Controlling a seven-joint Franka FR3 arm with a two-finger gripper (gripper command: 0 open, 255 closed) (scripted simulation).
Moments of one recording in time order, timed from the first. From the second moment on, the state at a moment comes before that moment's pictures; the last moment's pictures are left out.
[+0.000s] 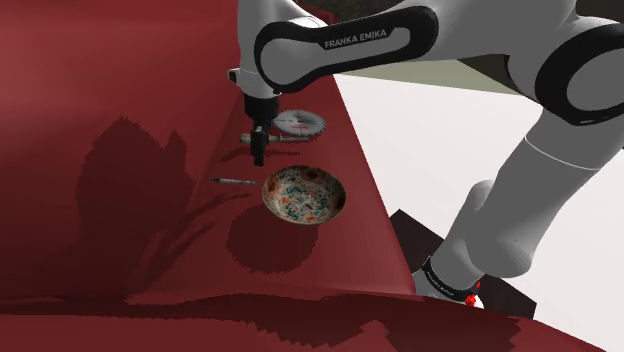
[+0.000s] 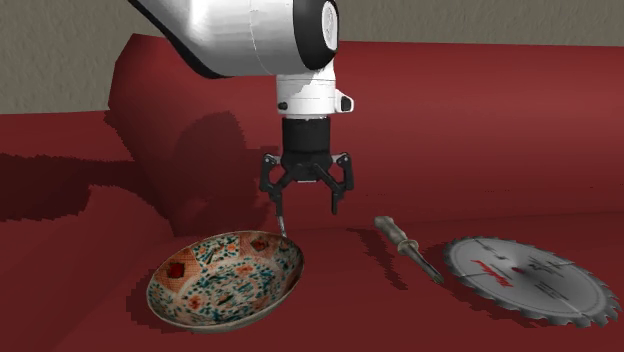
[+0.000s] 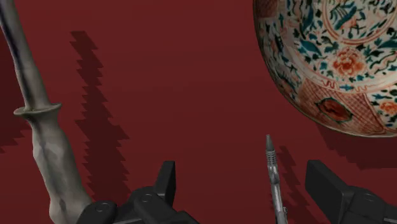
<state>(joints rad) 0.32 0.00 0.18 -1.92 0.00 1.92 -0.32</state>
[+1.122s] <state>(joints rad) 0.38 0.14 0.23 -1.89 -0.03 2.04 -0.37</state>
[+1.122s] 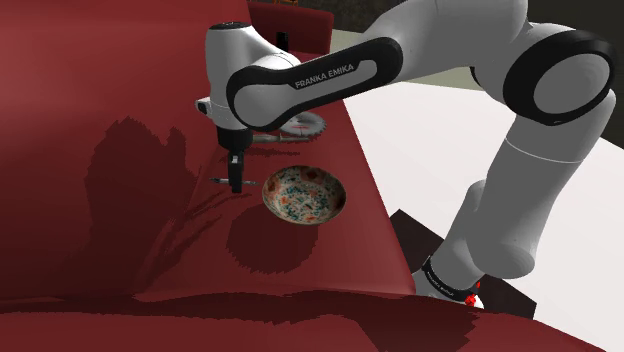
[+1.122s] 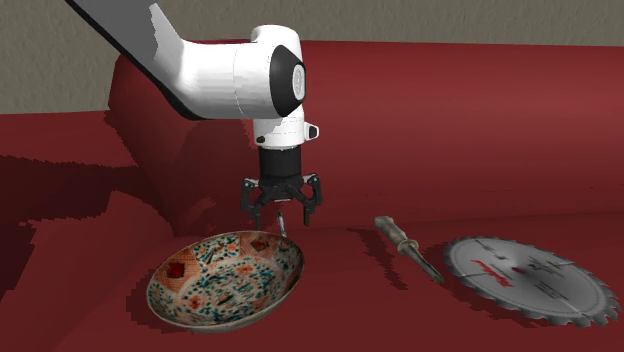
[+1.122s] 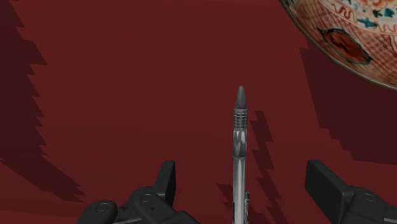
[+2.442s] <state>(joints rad) 0.38 0.12 0.23 -1.83 -0.03 1.97 -0.37</state>
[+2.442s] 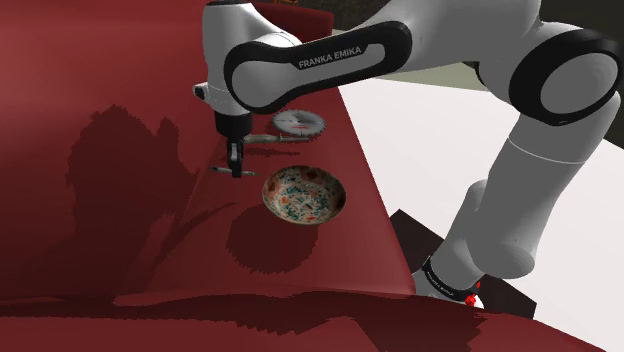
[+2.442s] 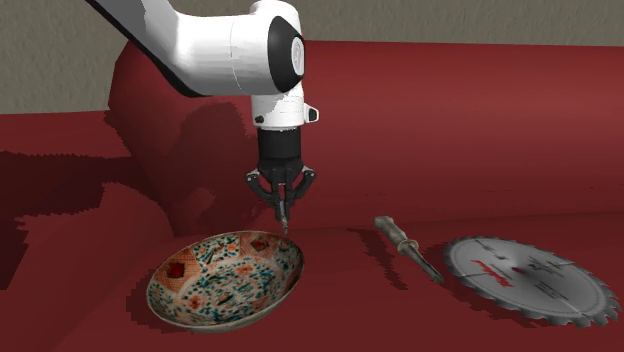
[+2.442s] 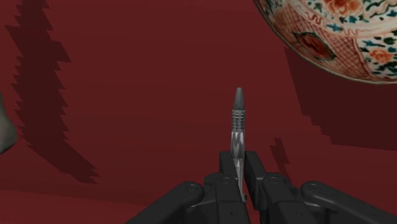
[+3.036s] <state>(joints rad) 0.37 0.11 0.23 -1.73 -0.02 1.85 -0.37</state>
